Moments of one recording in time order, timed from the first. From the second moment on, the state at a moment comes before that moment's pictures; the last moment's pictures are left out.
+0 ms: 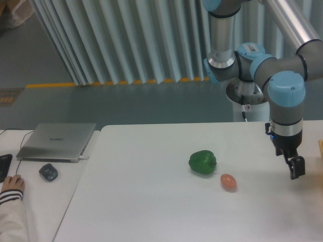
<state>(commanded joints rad) 2.43 -1.90 -1.50 -1.30 1.65 1.54</state>
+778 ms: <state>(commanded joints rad) 2.71 -1.94 -1.46 -1.20 1.62 2.26</state>
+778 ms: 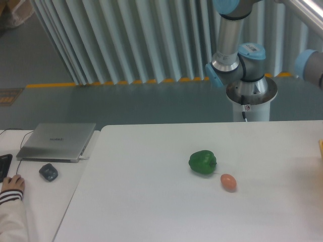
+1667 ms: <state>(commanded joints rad) 2.85 -2.02 -1.47 -1.15 1.70 2.79</state>
